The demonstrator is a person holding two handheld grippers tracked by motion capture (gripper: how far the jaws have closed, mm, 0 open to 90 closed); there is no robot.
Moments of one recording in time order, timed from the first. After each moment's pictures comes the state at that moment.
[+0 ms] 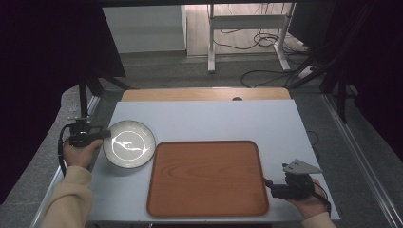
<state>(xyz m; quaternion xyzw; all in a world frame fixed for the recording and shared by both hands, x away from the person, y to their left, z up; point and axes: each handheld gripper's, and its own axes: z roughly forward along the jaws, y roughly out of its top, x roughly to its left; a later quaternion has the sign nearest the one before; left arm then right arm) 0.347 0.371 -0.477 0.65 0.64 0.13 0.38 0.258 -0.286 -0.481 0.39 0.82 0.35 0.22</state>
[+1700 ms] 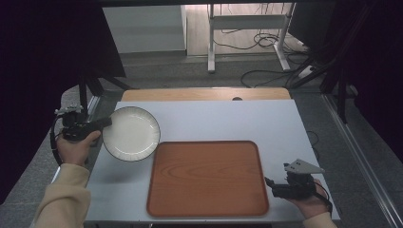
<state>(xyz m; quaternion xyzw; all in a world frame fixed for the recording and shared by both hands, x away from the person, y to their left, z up) 0.325 0.349 -0.416 0.65 0.58 0.16 0.46 0.258 -0.289 -0.479 0.40 0.81 0.35 0.23</state>
